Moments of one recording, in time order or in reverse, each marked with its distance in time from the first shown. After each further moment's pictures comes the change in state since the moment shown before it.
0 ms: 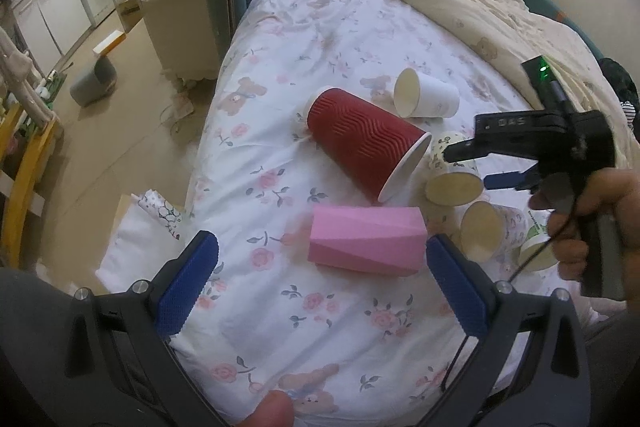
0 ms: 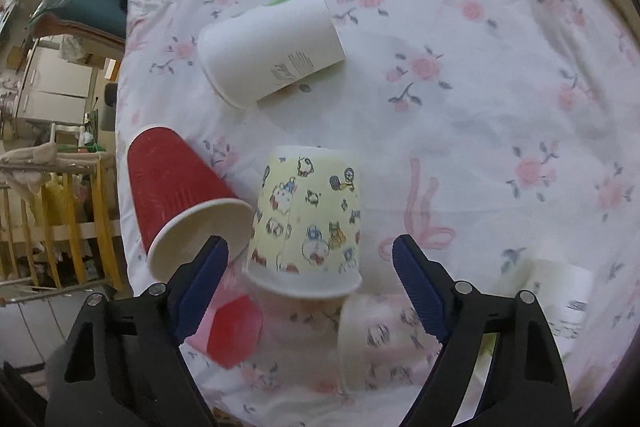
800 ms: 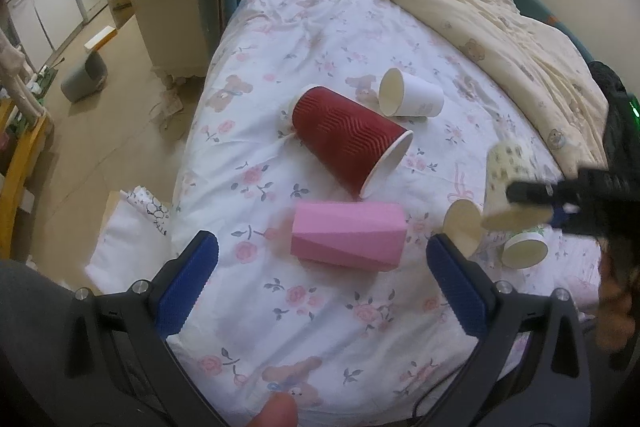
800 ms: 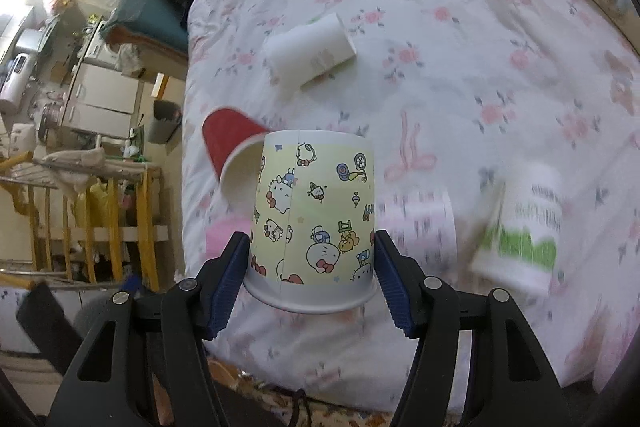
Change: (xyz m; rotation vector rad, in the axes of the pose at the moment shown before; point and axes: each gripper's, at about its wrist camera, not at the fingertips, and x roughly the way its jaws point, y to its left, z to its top) left arm -0.006 -0.008 -0.002 -0.002 0.001 -0.041; right arm -0.078 -0.012 -0.084 -0.021 -0.115 0.166
